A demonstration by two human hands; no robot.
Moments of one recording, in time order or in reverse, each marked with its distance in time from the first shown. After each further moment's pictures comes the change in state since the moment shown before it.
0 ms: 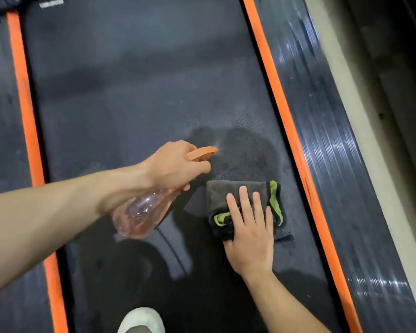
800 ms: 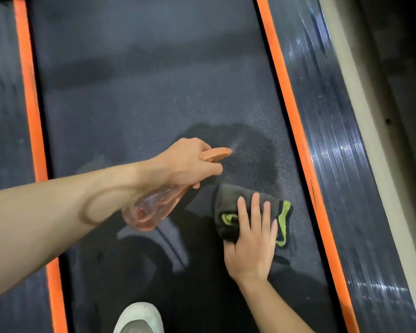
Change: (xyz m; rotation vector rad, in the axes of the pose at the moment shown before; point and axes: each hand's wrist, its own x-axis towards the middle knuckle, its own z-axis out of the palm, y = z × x) left_hand 0.013 0.002 0.011 0.066 -0.007 0.026; right_hand -0.014 -0.011 0.005 0.120 0.059 0.136
